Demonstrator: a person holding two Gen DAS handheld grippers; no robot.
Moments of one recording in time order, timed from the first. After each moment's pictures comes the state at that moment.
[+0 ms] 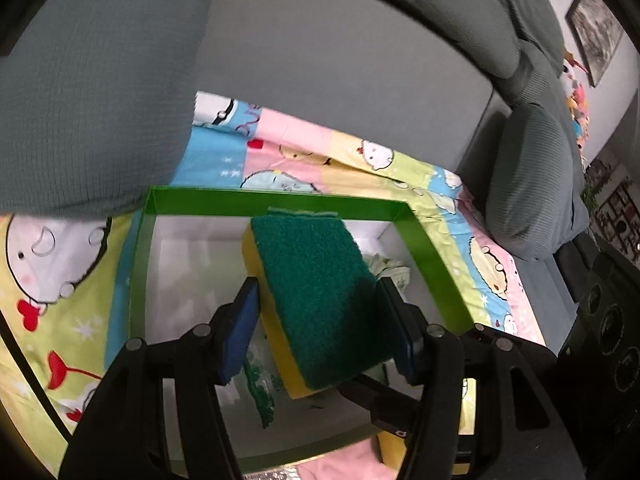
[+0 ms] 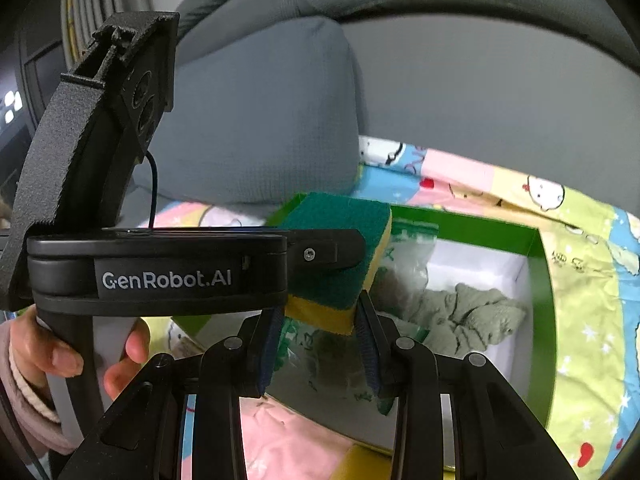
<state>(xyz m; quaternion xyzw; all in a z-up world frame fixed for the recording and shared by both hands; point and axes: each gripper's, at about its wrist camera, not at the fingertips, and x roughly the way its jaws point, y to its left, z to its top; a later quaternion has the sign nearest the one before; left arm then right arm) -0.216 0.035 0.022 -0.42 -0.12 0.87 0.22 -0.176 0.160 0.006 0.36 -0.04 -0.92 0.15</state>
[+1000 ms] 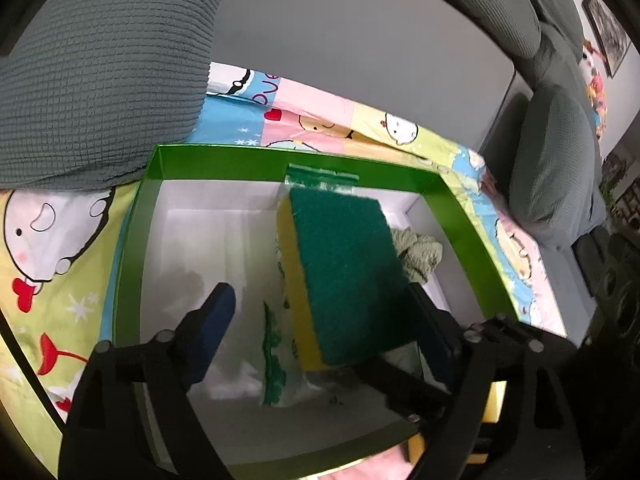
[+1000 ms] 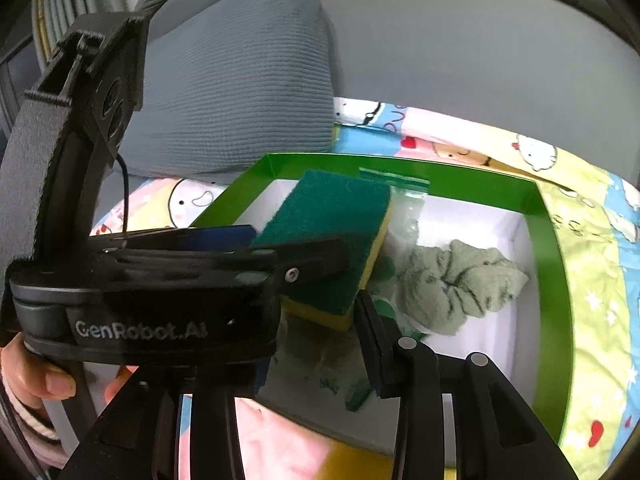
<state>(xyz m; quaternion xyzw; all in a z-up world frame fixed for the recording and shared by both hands) -0.219 0.039 -0.004 -0.45 -0.09 0.87 0.19 -0.184 0.162 -0.023 0.41 -0.05 -0.91 0.10</state>
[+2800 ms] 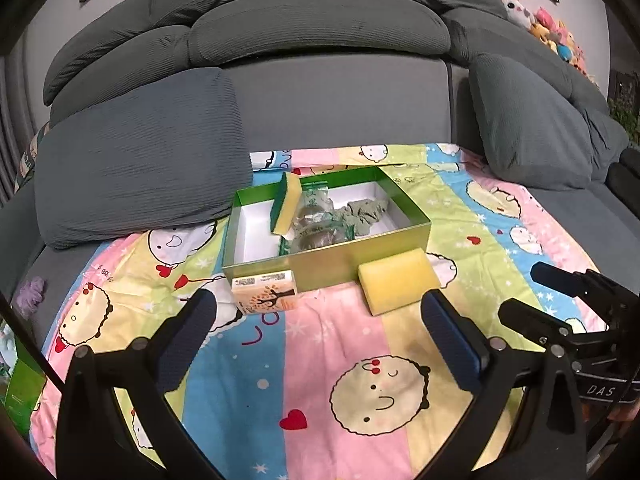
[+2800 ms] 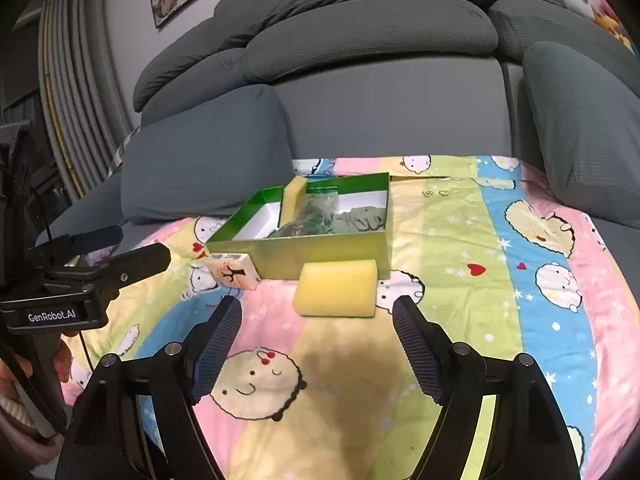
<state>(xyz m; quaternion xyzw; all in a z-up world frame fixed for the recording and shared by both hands) 0.027 0.069 0.076 -0.31 0.07 0.94 0.11 0.058 0.201 0.038 0.30 -0.10 -0.95 0.03</state>
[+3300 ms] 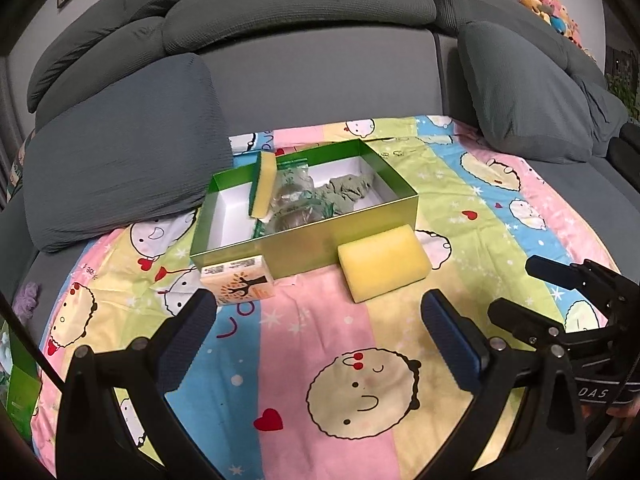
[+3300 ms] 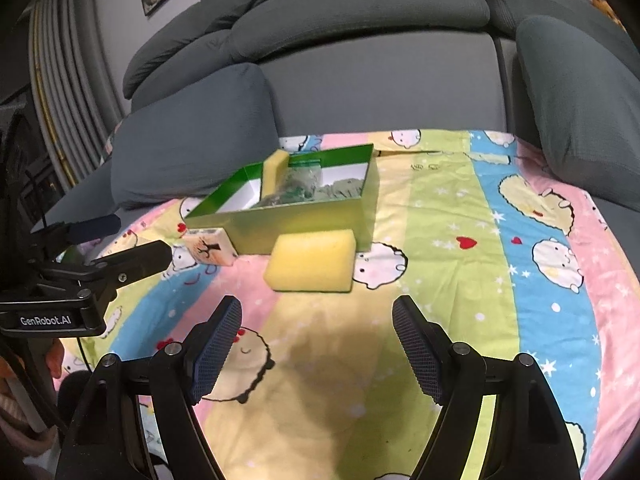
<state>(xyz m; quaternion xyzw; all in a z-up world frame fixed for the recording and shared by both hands) 0.013 0.100 0.050 -0.34 0.10 0.93 0.12 0.050 0.223 0.008 0.33 -0.11 -0.94 0.03</state>
